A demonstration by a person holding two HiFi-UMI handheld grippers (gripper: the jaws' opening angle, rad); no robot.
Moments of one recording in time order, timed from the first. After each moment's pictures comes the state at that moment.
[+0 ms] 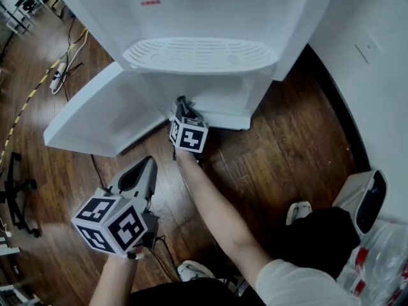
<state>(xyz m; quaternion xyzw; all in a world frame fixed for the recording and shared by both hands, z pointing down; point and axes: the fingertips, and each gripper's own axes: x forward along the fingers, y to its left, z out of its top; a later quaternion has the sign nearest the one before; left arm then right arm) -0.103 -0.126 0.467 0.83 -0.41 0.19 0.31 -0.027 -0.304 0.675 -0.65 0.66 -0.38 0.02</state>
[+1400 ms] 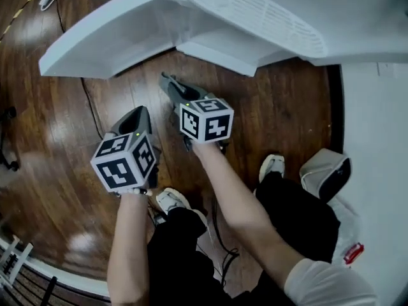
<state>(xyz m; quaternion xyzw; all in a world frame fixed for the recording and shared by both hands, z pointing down) -0.177 -0.113 0.531 0.69 -0.54 0.27 0.40 -0.105 -0.162 0.597 -0.45 0.78 -0.43 -0.10</state>
